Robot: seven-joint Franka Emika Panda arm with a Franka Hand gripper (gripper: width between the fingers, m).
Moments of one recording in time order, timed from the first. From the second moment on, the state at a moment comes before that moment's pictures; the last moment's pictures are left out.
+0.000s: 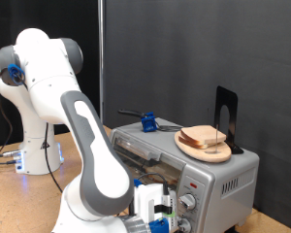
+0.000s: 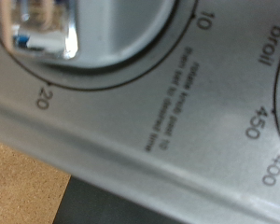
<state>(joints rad) -0.32 0.93 0.17 -1.50 1.26 1.74 -0.44</state>
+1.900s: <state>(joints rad) -0.38 0.89 0.16 -1.57 1.31 1.81 -0.69</state>
